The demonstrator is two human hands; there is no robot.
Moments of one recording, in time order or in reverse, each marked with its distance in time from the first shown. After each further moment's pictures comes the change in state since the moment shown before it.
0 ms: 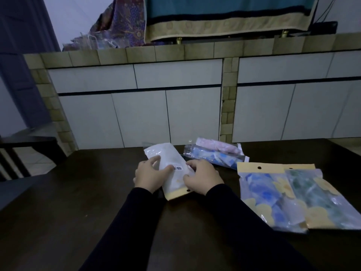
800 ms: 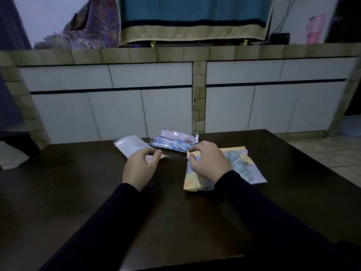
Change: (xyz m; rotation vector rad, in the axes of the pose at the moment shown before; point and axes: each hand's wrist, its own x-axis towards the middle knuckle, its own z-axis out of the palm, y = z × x) left_hand -0.119 0.061 0.025 -0.020 0.099 0.367; right_hand -0.117 0.058 -0.108 -0.190 0.329 -0.188
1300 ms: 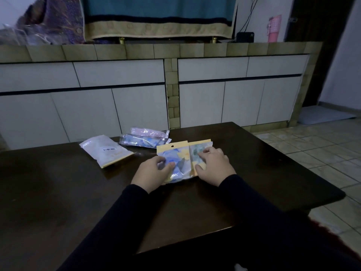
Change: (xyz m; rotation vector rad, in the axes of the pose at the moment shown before) left_hand -0.038 0.062 0.066 0.056 -0.445 -0.021; right_hand -0.047 0.089 -0.030 -0.221 -0.165 0.219
